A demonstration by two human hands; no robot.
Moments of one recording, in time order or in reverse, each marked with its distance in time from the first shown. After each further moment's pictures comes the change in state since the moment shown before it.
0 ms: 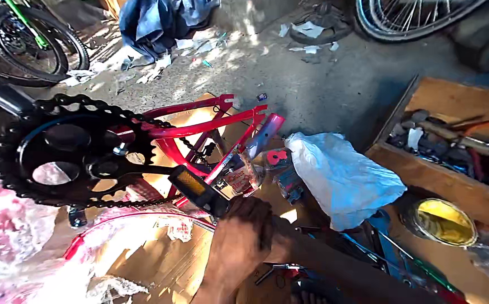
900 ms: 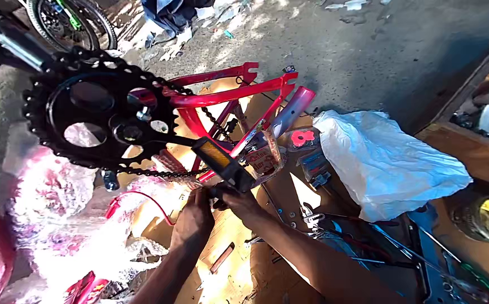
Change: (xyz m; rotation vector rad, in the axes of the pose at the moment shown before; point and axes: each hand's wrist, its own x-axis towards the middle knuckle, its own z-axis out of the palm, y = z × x) left_hand -0.060 -0.104 -0.027 0.268 -0.189 -0.640; right_hand 0.114 -0.015 0.100 1.164 0.285 0.371
